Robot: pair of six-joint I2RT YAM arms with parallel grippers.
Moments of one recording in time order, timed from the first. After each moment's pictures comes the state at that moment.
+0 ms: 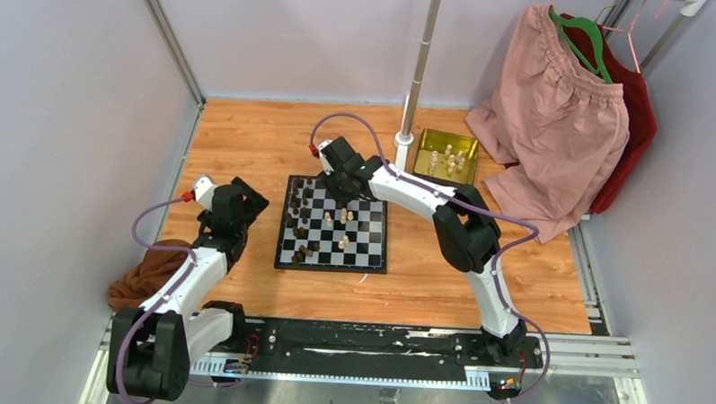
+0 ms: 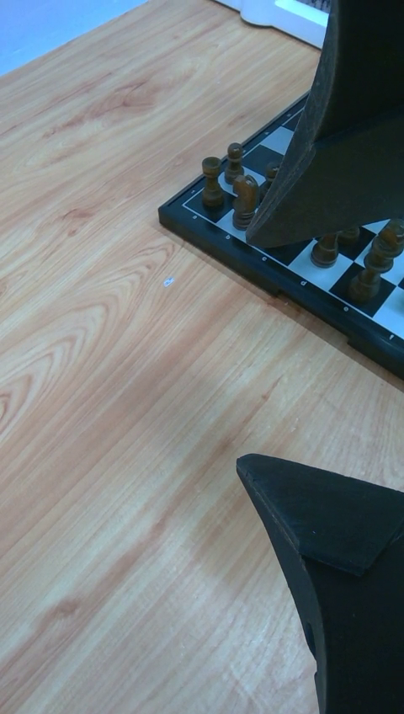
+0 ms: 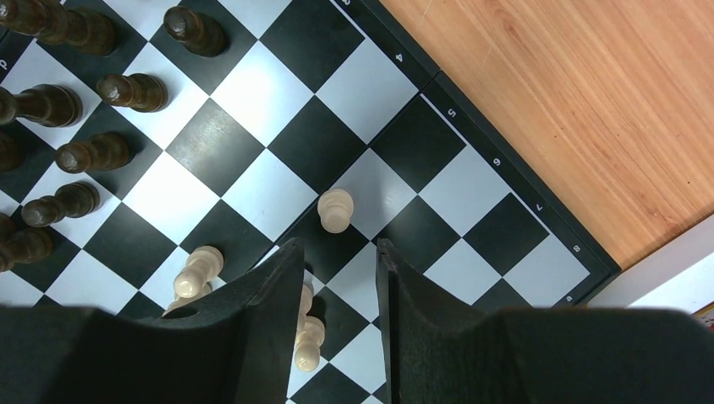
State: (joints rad) left arm -0.07 1.00 0.41 0.03 -0.36 -0.81; right arm 0.83 2.17 1.77 -0.51 0.08 0.00
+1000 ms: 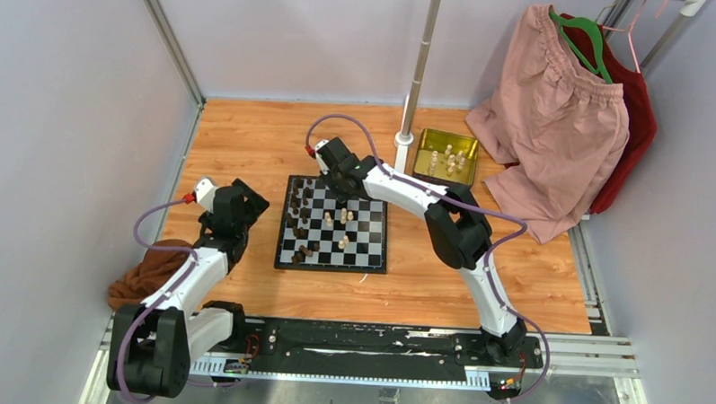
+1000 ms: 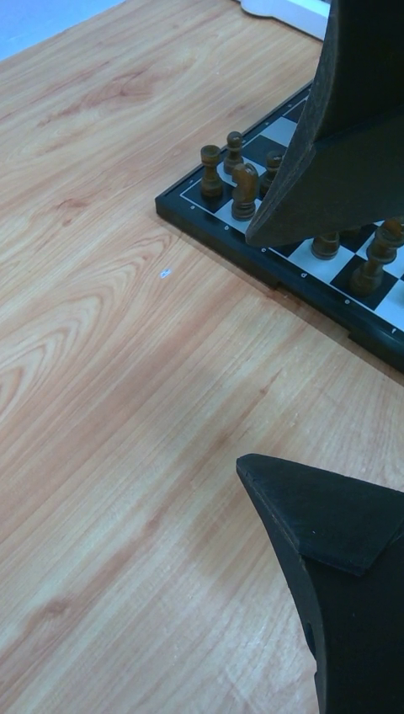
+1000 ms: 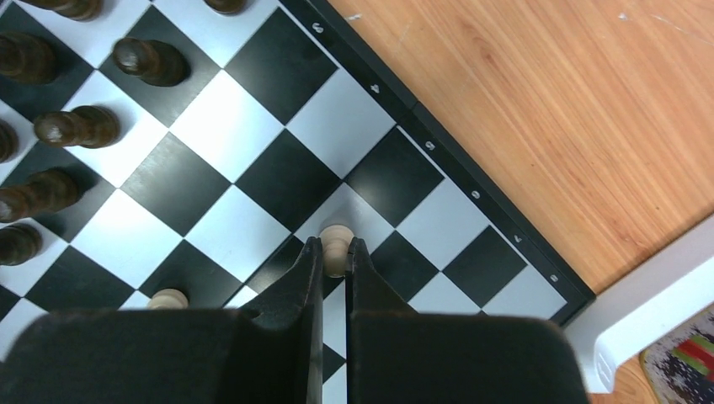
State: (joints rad) left arm -0.07 1.02 0.39 0.05 -0.36 -0.82; right arm 0.83 2.24 1.84 -0.51 0.13 -0.05
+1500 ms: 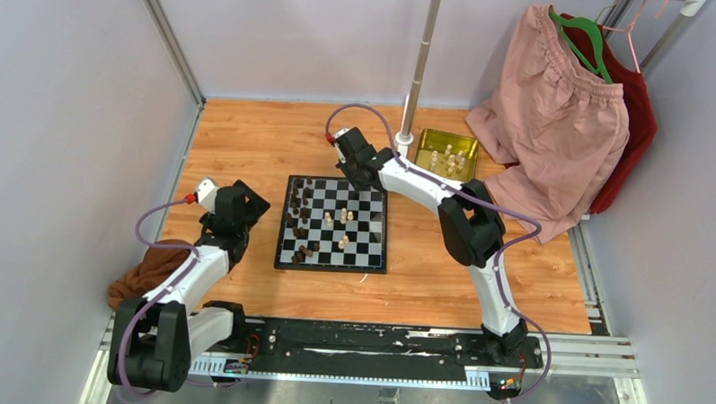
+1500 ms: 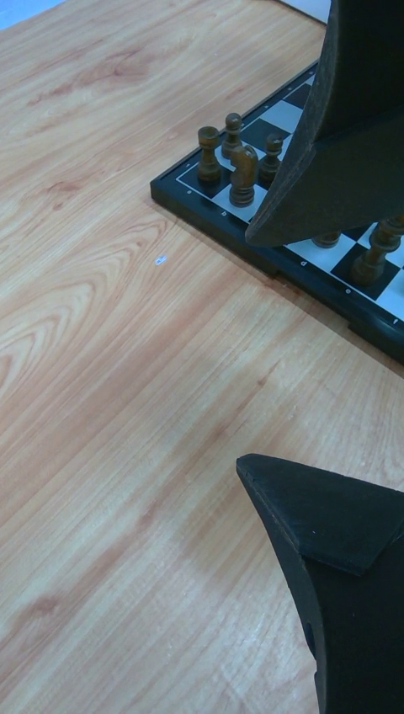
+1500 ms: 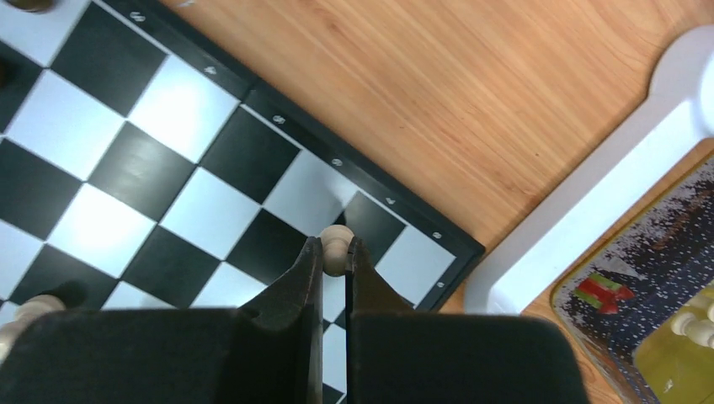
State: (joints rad) left arm -0.07 1.05 0.39 0.05 -0.36 -0.82; right arm 0.76 2.18 1.78 -0.50 0.21 -0.05
